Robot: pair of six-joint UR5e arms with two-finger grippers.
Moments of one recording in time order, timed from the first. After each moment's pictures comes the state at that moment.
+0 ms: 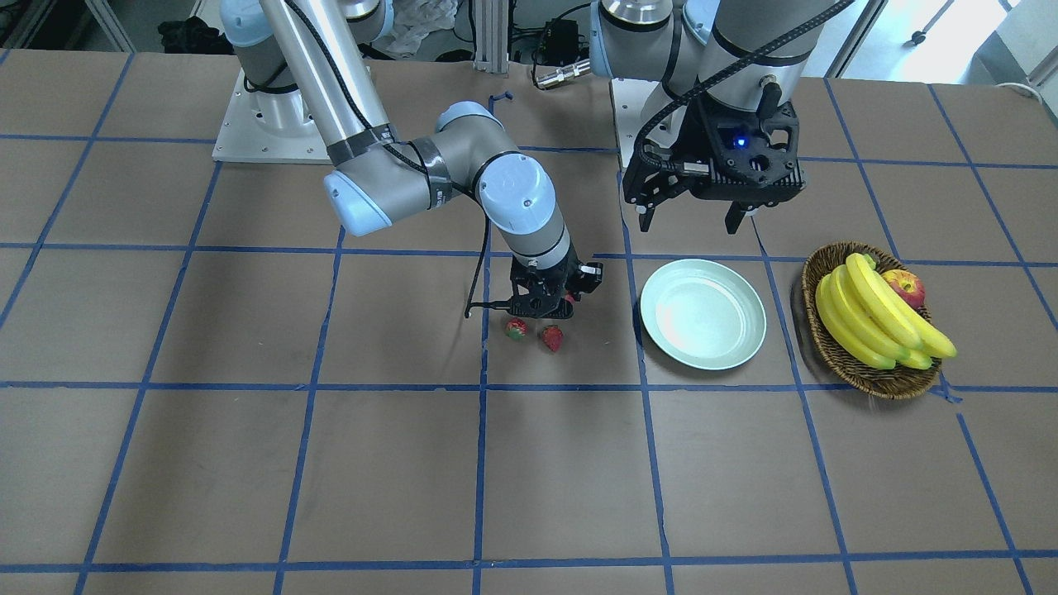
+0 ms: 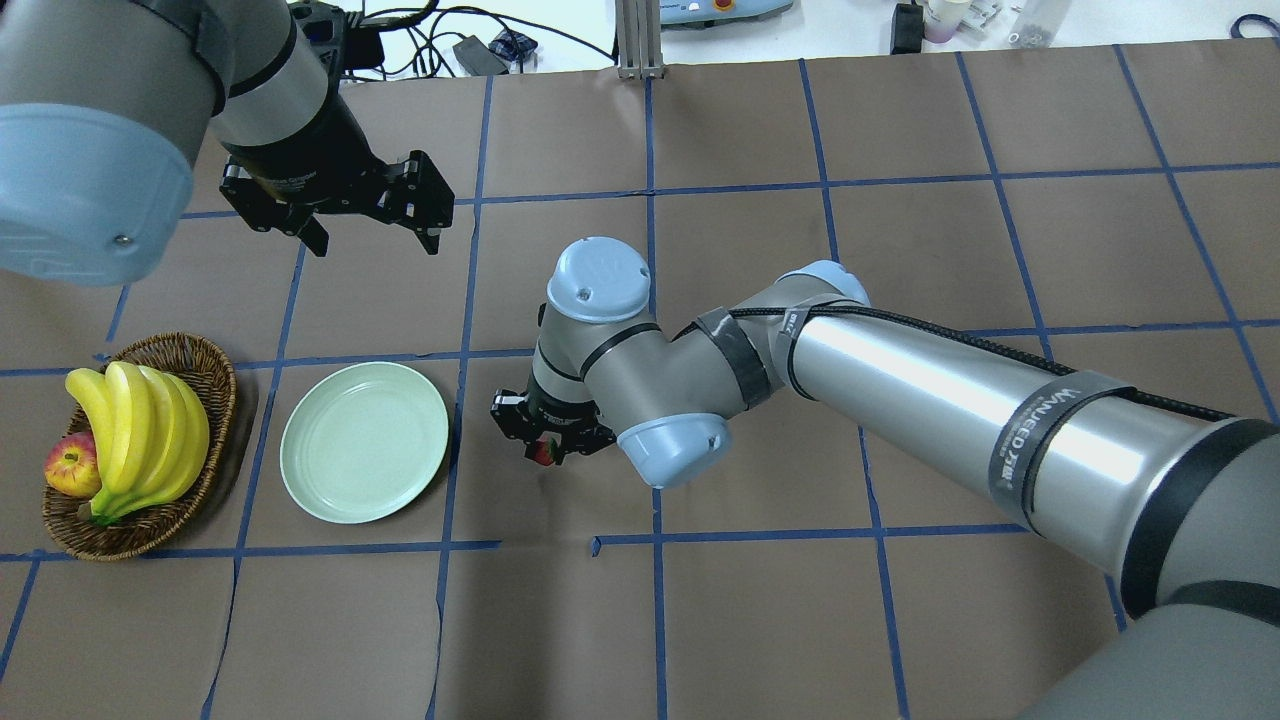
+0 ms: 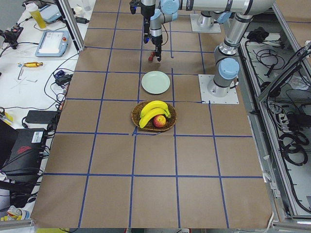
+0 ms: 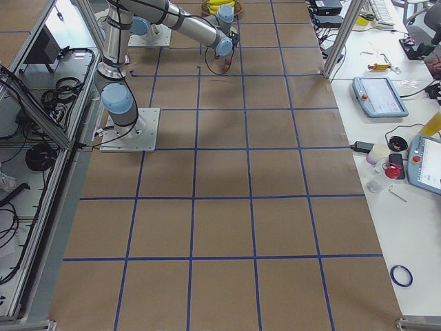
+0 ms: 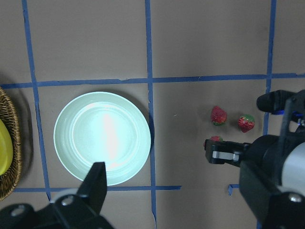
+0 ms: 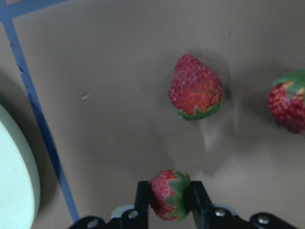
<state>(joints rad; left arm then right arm) -1.64 -1.56 -1.61 -1.46 1.60 -0.06 2.11 -1.07 1.80 -2.33 -1.24 0.70</state>
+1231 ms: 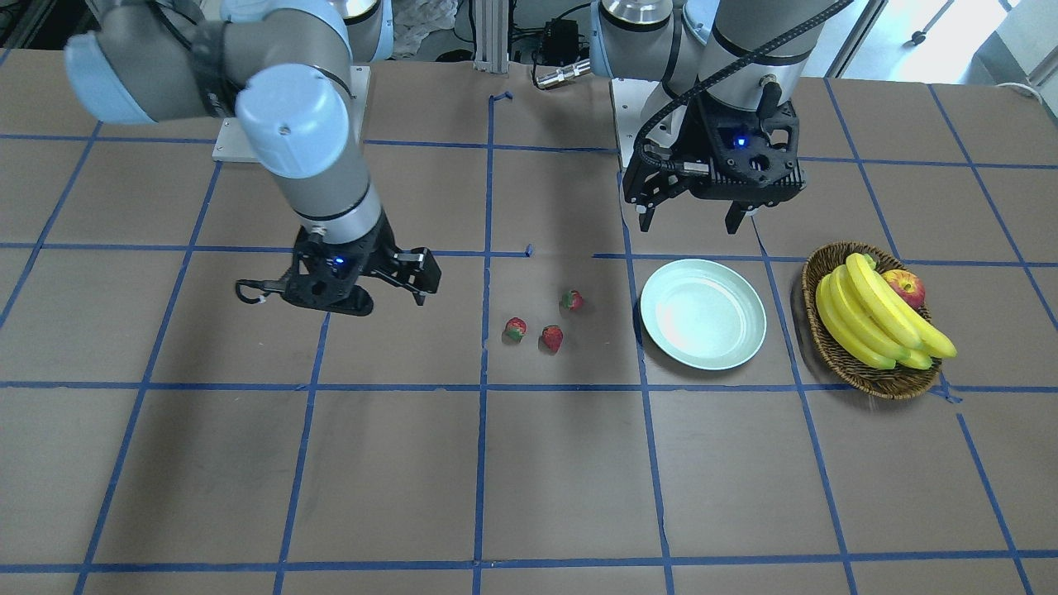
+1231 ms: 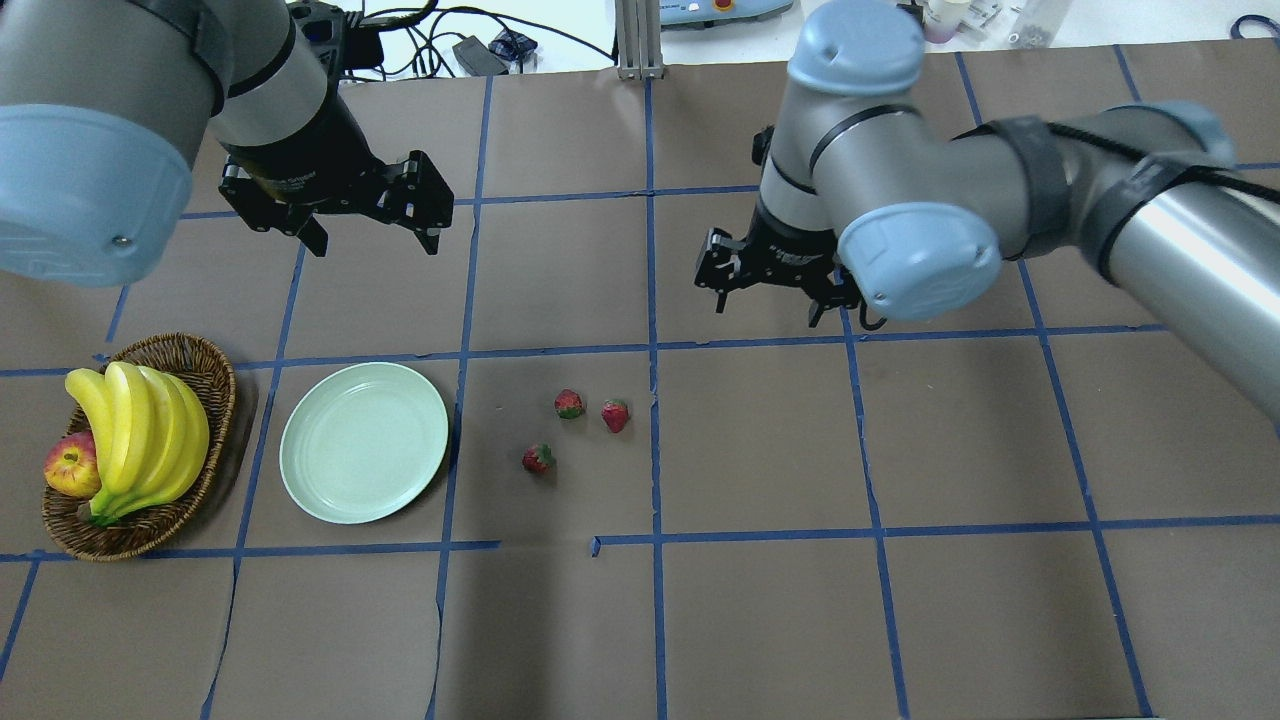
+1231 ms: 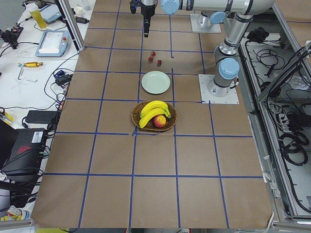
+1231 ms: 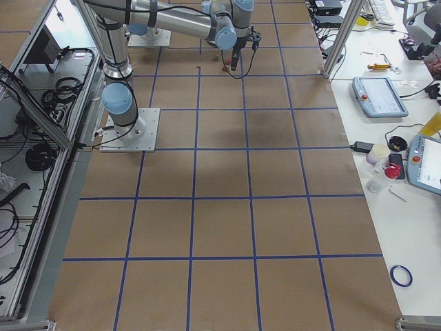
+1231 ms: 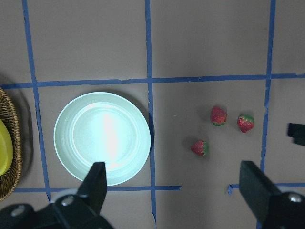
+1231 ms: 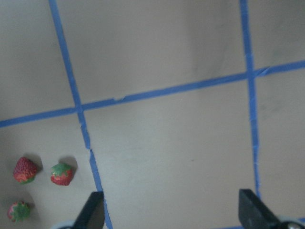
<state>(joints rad) -1.64 -1.56 -1.61 -1.46 1.60 -0.05 1.71 -1.40 1.69 -1.81 -1.50 0.31</state>
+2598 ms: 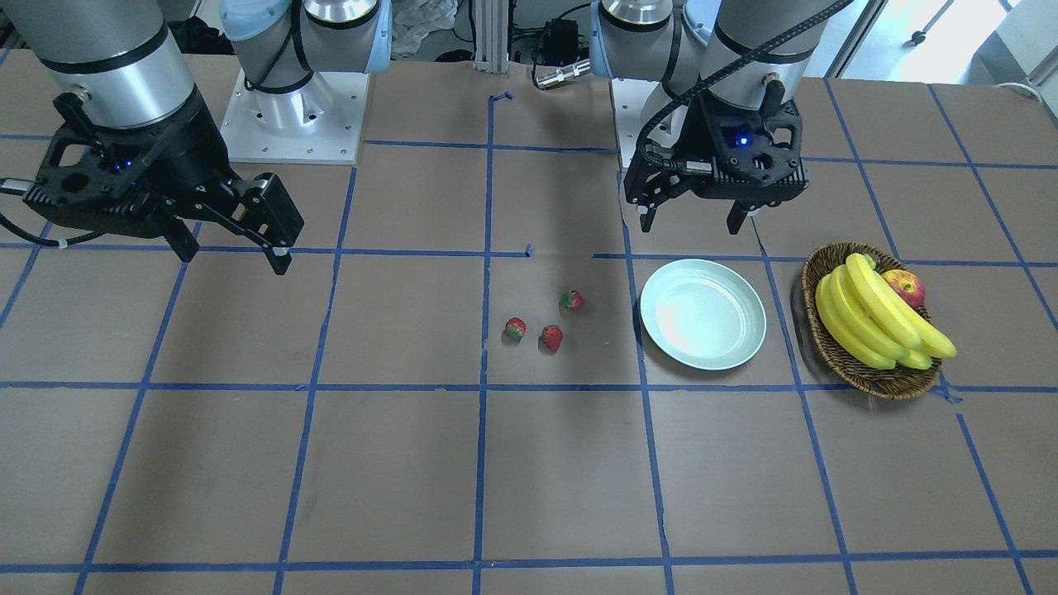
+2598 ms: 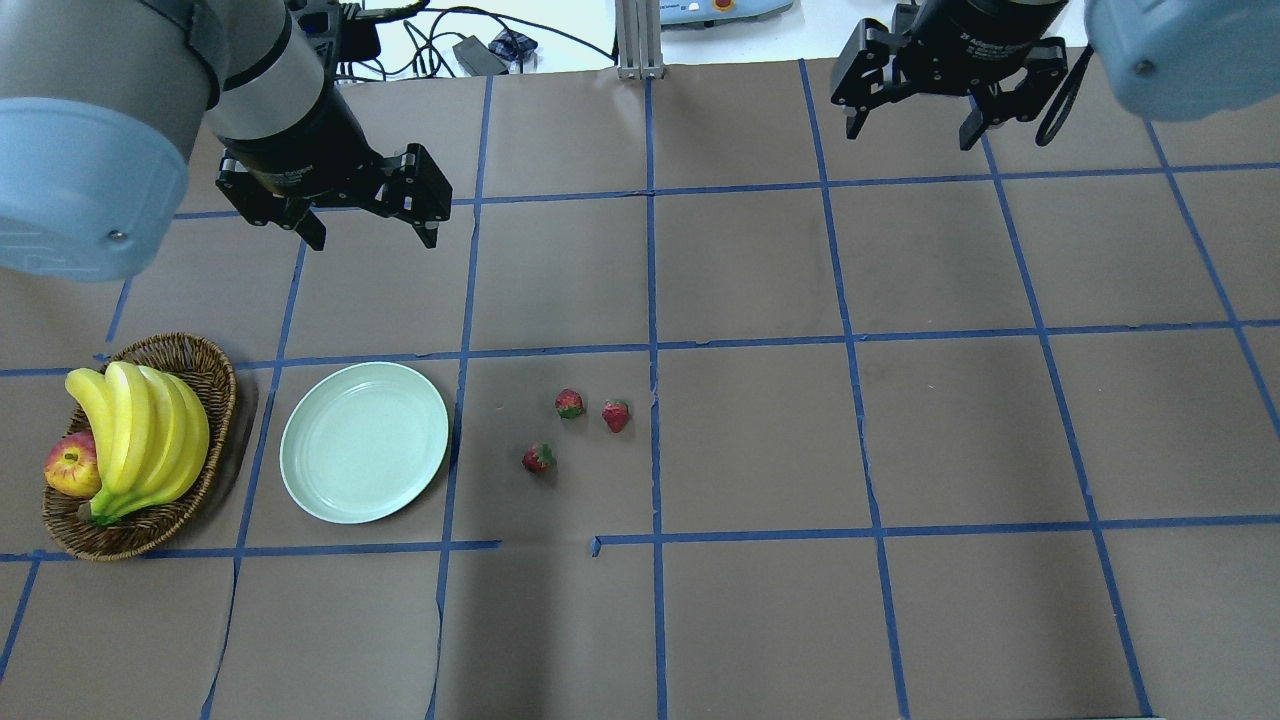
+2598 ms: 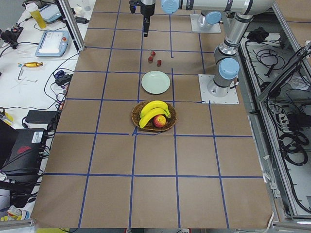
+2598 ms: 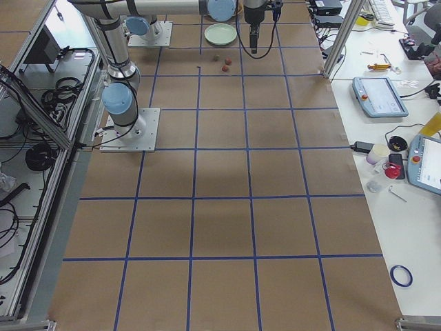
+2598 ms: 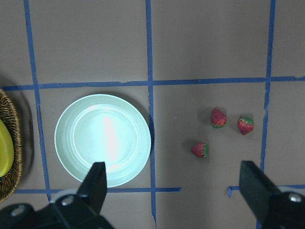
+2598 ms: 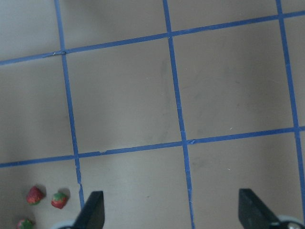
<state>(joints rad) -1.64 -1.56 -1.60 -1.46 1.60 -0.06 1.58 -1.49 1.47 -1.69 -1.52 0.04</state>
